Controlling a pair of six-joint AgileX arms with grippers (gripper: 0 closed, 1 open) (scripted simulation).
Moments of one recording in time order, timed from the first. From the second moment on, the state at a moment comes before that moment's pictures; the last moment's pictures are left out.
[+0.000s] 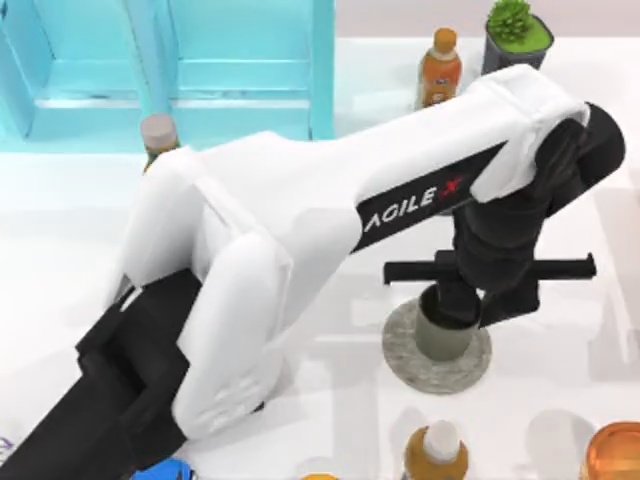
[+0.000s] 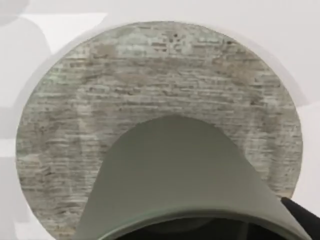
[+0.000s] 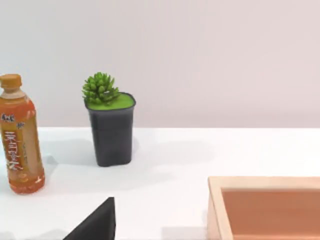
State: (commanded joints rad) left arm -0.95 2.57 2.36 -1.33 0.03 -0.91; right arm 0.00 0.00 0.00 0.00 0.00 0.00
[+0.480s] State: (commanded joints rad) left arm -0.95 2.55 2.29 -1.26 0.03 -0.92; right arm 0.00 0.00 0.00 0.00 0.00 0.00
